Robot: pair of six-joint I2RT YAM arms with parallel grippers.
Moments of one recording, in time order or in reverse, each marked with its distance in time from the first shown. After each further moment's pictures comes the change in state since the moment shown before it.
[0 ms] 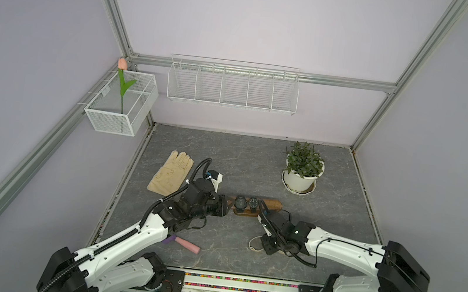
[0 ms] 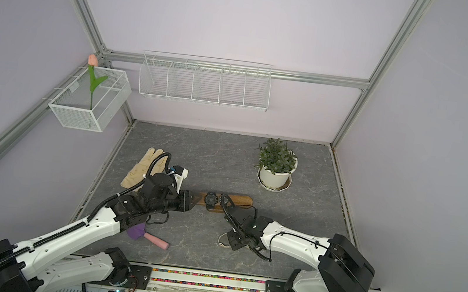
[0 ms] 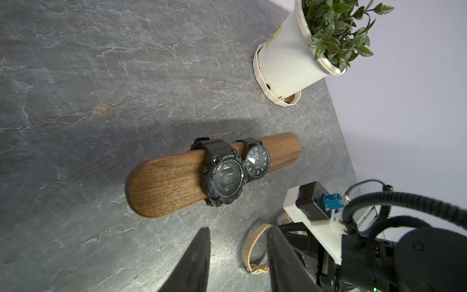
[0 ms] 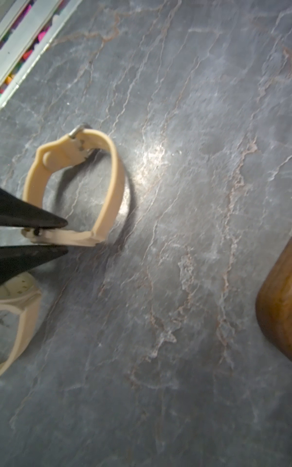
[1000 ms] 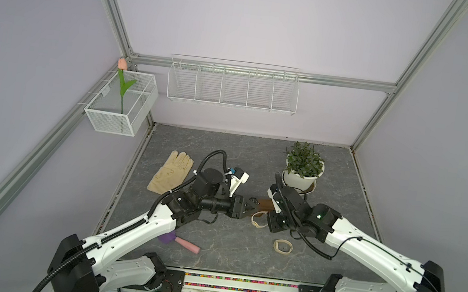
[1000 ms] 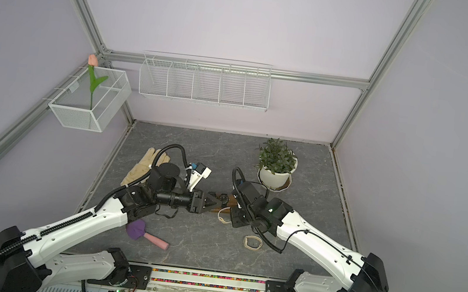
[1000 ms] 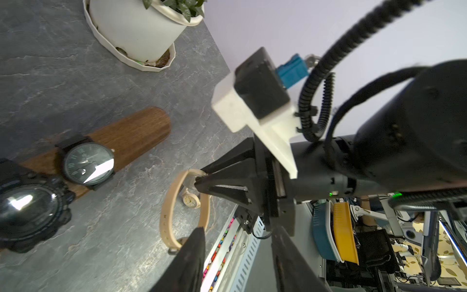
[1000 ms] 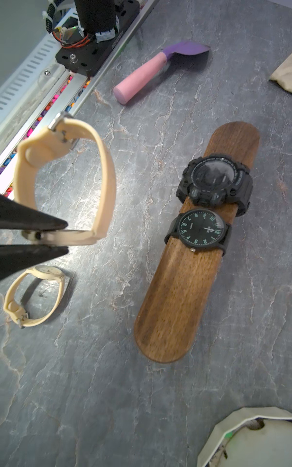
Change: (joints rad) left arm -0.069 0.120 0.201 0.064 0.475 0.074; right arm -0.094 -0.111 0.354 -0.301 0.013 0.090
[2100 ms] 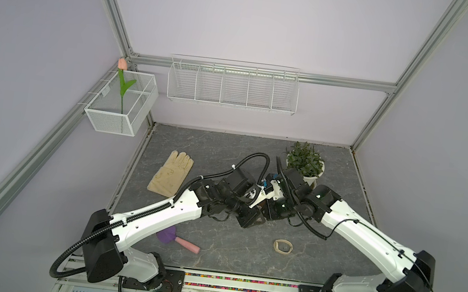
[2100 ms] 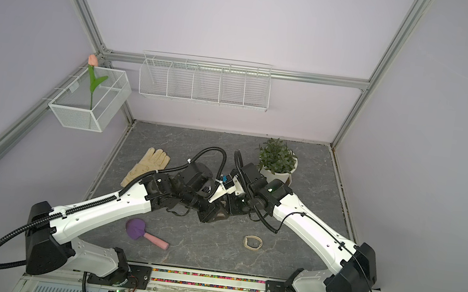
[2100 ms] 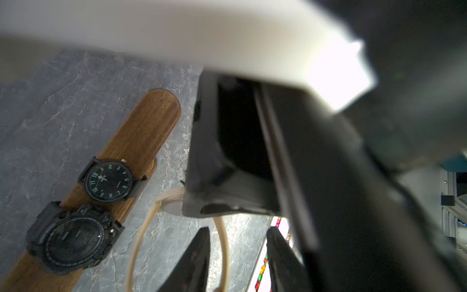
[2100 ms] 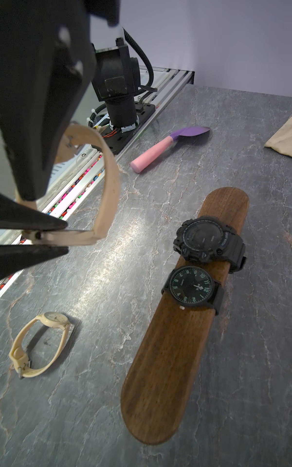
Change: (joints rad) left arm -0.182 0.270 0.327 -0.456 -0.253 0.538; right arm -0.097 0.127 0.200 -0.108 -0.307 -0.016
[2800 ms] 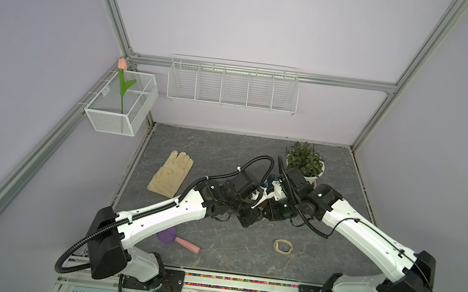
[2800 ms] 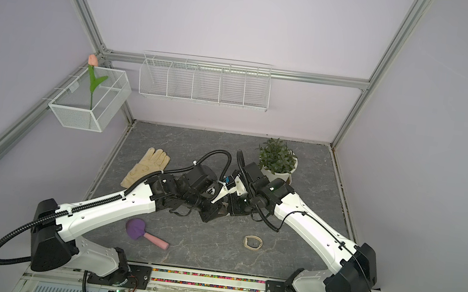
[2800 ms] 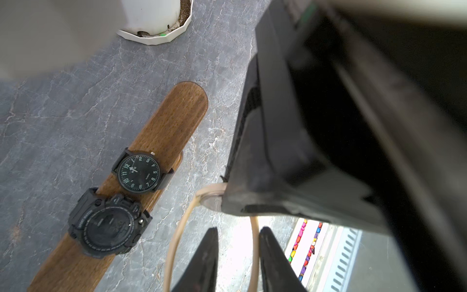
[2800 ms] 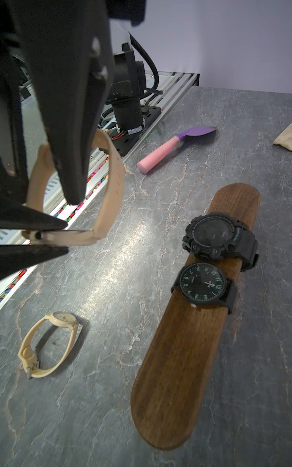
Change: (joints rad) left arm -0.027 0.025 0.019 -0.034 -0.136 0.006; right arm -0.033 -0.001 -0.005 -0.018 -0.048 -0.008
